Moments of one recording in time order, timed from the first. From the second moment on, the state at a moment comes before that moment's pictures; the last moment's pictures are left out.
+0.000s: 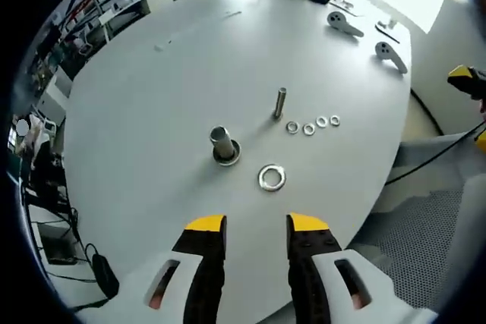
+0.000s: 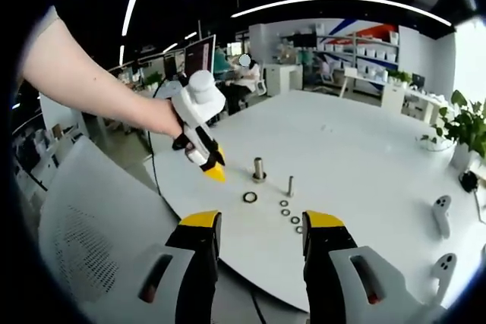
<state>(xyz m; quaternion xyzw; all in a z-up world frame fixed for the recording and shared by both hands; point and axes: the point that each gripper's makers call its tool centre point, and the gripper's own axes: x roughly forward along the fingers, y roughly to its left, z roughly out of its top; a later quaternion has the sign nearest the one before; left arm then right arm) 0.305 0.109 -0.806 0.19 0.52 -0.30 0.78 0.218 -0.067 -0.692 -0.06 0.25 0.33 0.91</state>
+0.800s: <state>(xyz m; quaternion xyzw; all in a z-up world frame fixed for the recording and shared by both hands) 0.305 0.064 -0.844 0.24 0.56 -0.32 0.73 0.218 -0.064 -0.684 -0.05 0.23 0.34 0.91</state>
